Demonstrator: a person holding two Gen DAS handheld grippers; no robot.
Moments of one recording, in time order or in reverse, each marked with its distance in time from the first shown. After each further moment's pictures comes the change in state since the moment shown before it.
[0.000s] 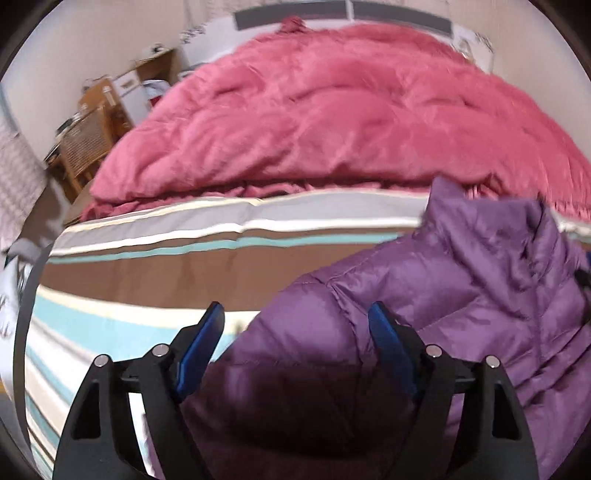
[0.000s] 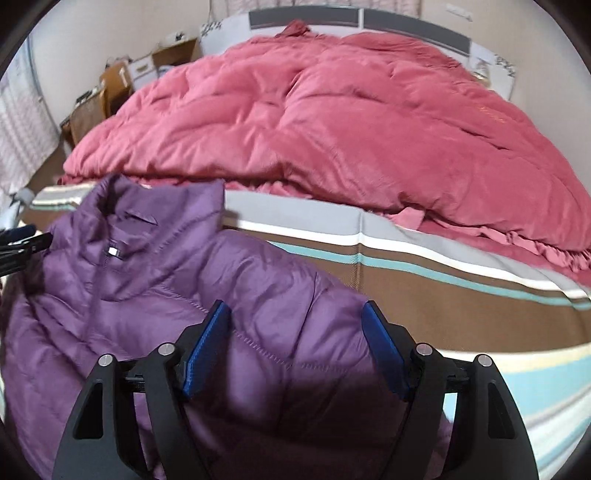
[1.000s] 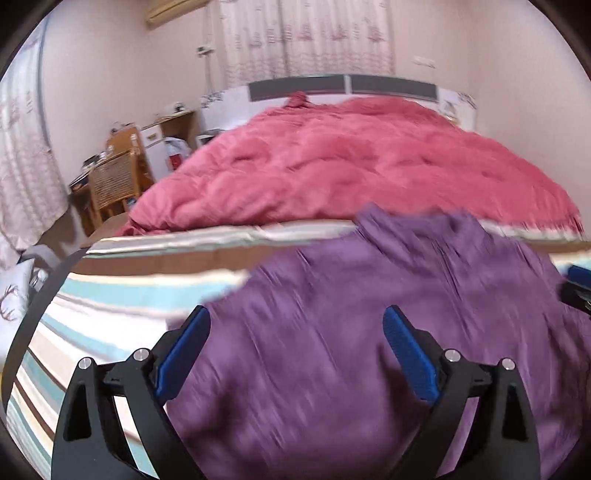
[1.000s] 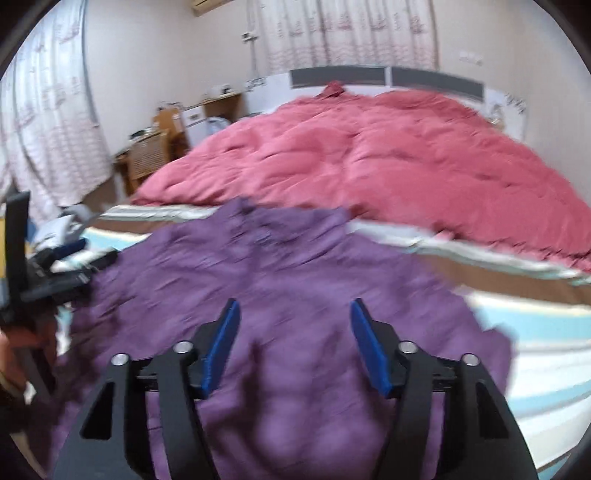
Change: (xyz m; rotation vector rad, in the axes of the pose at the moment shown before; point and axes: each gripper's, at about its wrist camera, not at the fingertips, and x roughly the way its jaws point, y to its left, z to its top) left arm -0.126 -0.032 -0.119 -0.025 -0.325 0.004; right arm -0.117 0.084 -0.086 -0.025 -0.239 0.163
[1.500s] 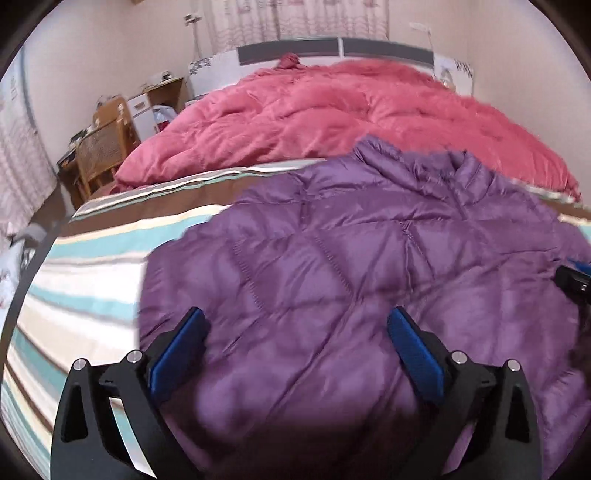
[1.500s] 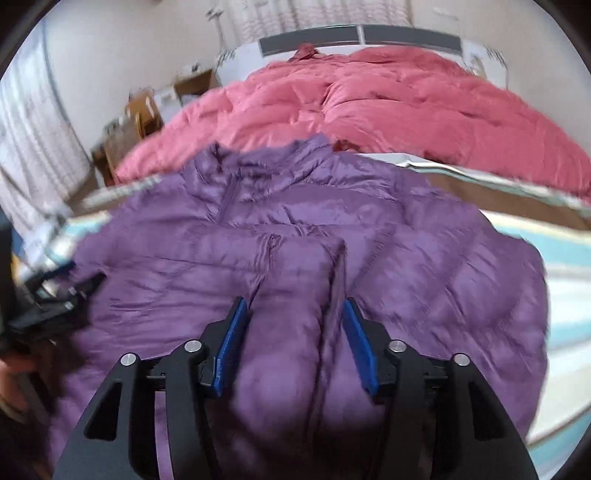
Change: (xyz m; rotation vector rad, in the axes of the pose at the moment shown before) left arm 0.016 0.014 -0.029 -0.041 0.129 -0.039; right arm 0.010 -0.028 -0.036 0.166 0.090 -0.025
